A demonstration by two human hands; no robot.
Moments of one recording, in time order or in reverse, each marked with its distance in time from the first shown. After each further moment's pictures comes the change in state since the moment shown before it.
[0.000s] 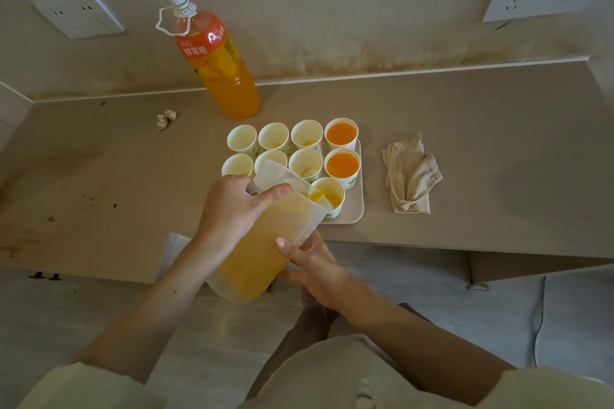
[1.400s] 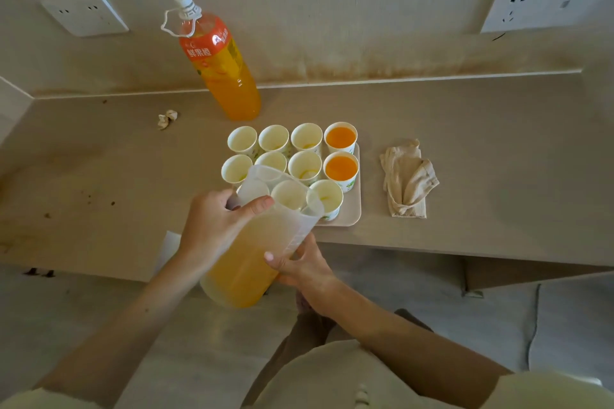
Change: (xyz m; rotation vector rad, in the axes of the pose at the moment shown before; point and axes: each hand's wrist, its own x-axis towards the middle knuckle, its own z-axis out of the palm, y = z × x) left_hand -0.022 -0.018 -0.013 -0.175 0.027 -0.011; right_hand -0.009 0.005 0.008 -0.182 0.006 -0.108
